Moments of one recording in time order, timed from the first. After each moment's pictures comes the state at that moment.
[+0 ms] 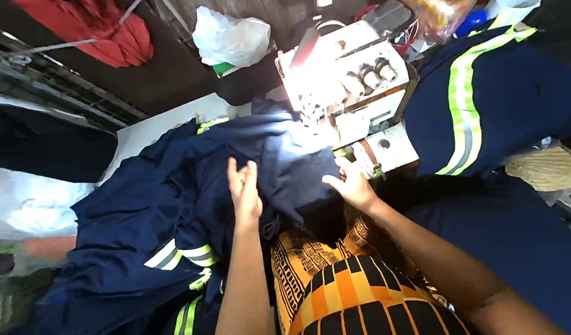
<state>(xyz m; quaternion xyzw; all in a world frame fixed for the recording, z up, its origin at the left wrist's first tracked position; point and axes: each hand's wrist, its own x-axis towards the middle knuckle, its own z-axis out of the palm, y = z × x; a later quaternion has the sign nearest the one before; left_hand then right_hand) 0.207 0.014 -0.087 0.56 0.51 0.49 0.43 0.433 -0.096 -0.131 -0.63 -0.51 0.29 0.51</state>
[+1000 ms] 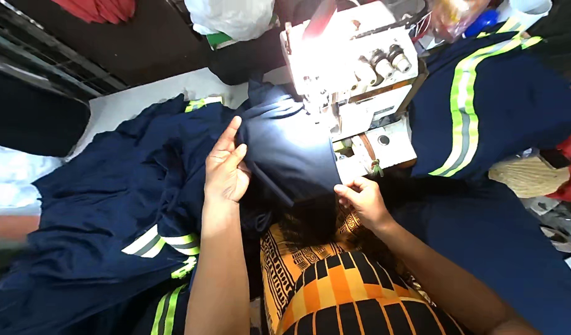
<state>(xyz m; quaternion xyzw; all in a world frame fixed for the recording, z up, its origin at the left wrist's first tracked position) 0.199 0.021 -0.048 0.55 0.30 0.49 0.61 0.421 -0.141 -0.127 -0.57 -0.32 0.44 0.61</state>
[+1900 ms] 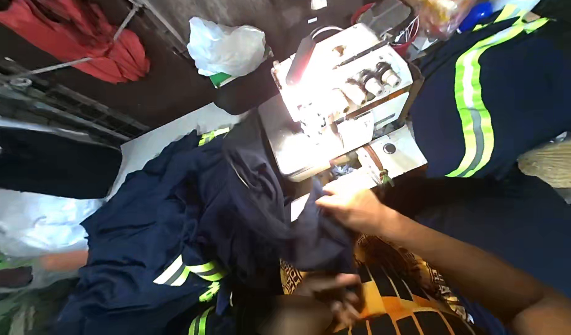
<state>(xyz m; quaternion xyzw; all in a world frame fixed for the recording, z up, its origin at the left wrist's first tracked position) 0.170 -0.151 -0.101 0.53 0.19 0.21 0.80 0.433 -0.103 -0.119 -0.53 -0.75 0.04 0.39</state>
